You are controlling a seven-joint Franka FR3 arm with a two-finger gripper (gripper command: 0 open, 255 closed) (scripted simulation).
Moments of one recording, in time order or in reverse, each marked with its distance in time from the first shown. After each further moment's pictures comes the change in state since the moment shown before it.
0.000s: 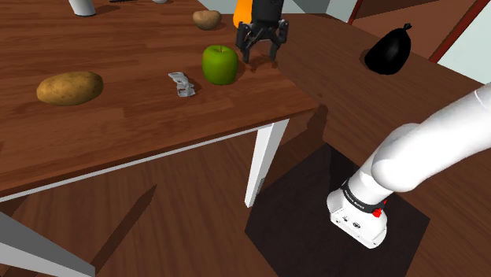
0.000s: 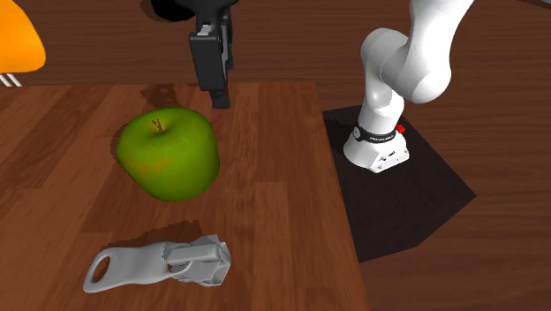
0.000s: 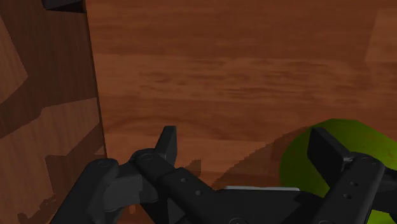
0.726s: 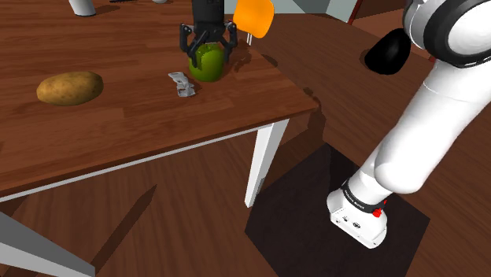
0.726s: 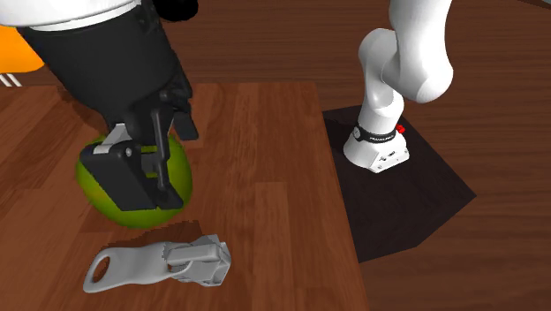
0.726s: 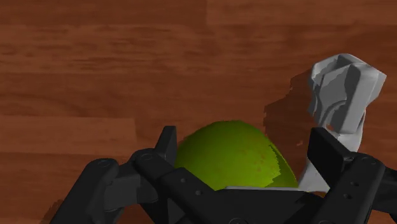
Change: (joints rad) arm 0.087 0.414 0.124 0.429 -0.046 -0.077 0.241
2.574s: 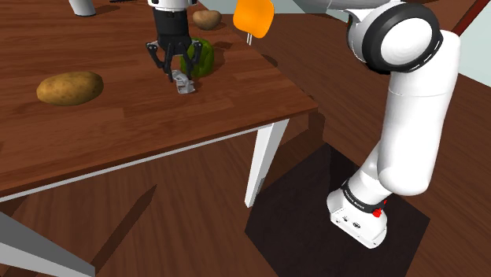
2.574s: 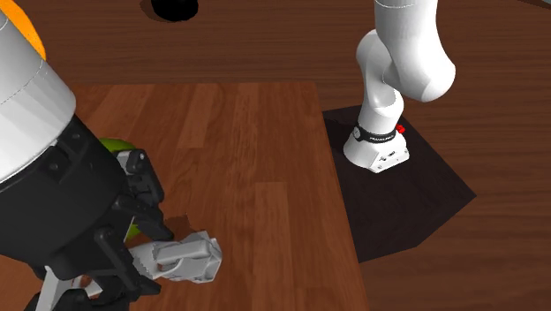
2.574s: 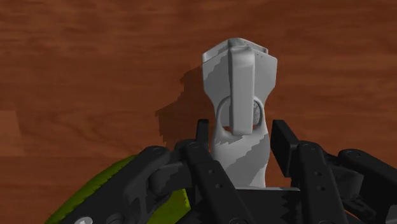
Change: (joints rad) arm 0.113 0.305 0.028 0.323 -0.068 -0.050 0.123
